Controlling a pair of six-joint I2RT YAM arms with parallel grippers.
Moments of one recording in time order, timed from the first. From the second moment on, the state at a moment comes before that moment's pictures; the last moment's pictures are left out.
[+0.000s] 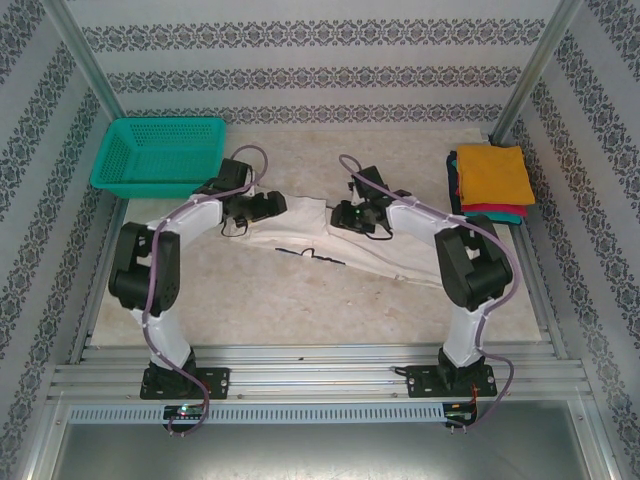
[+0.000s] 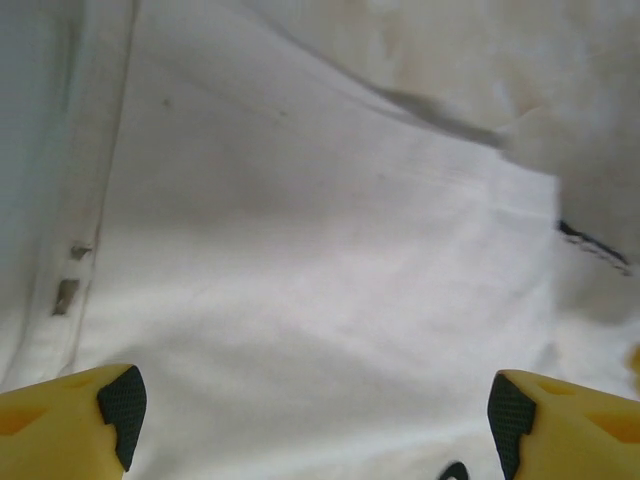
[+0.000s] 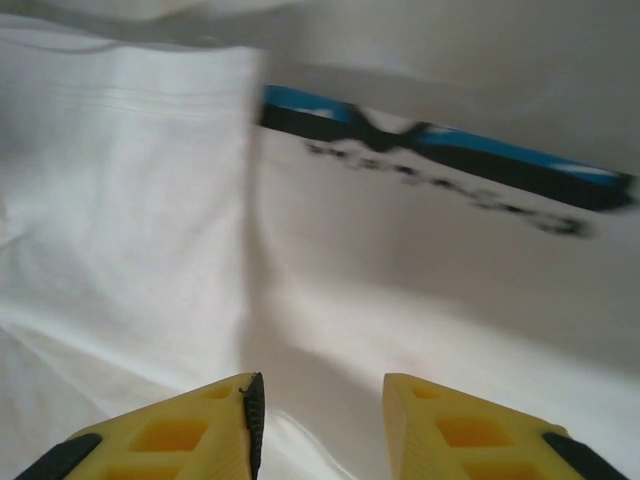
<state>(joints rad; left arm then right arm) -0.21 1.80 1.24 -0.39 0.31 -0.49 0.43 1.91 1.28 -0.36 -0.29 0.60</state>
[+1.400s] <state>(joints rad) -0.22 1.68 1.05 -0.29 0.34 -0.53 0.50 1.90 1.19 -0.27 -0.36 0.68</state>
